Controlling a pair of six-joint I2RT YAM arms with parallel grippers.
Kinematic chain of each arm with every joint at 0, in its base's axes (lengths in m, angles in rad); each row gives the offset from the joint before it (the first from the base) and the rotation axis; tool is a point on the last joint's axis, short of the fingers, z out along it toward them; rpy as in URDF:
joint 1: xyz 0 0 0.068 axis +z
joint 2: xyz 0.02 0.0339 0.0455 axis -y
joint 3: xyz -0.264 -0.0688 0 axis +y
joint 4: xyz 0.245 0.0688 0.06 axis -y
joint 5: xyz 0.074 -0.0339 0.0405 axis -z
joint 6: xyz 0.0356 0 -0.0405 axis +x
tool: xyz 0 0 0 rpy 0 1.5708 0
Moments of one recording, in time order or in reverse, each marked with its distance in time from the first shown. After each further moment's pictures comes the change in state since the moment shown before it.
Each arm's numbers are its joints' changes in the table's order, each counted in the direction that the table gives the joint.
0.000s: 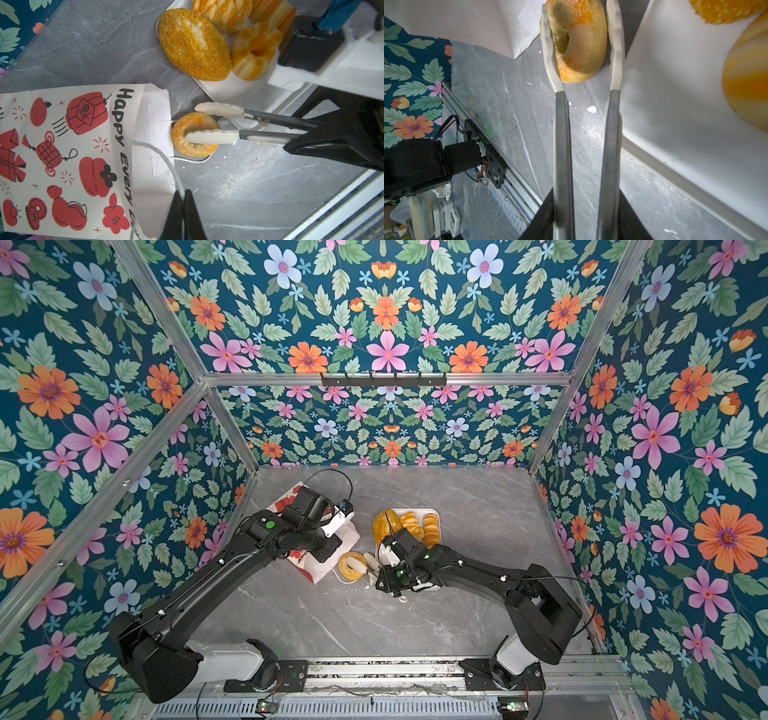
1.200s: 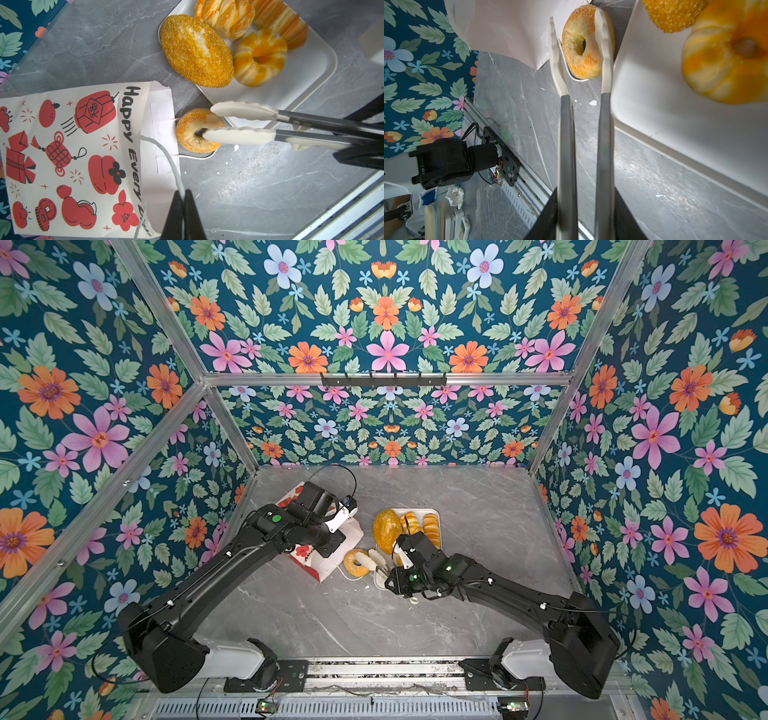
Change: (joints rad) left arm -0.009 -0.057 -0.056 -0.007 -0.007 -0.003; right arm 0.002 0.233 0.122 0.011 0.063 0.081
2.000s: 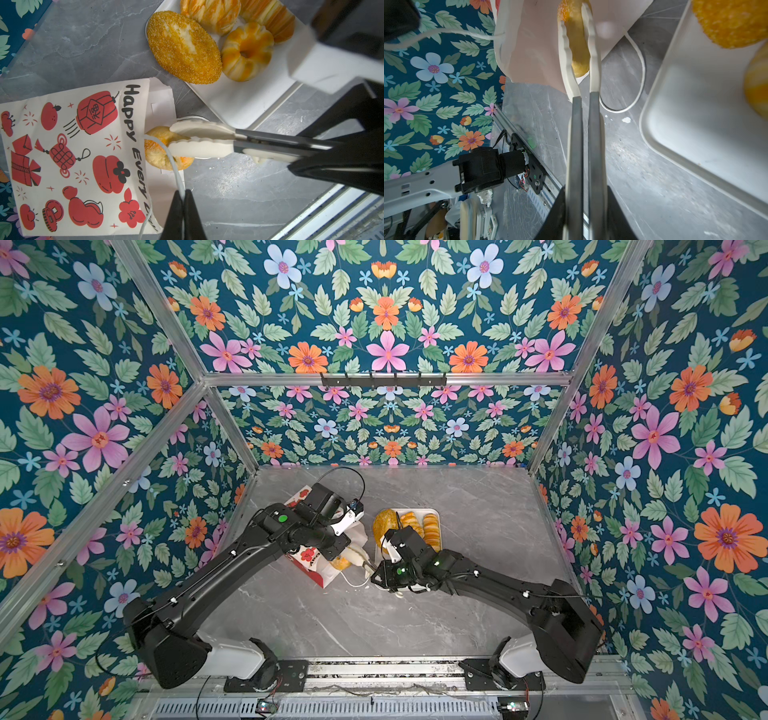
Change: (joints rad) left arm -0.049 -0.024 -0.037 -0.045 -0.021 -0.019; right arm 0.021 -0.053 -0.048 0.091 -0.051 0.081
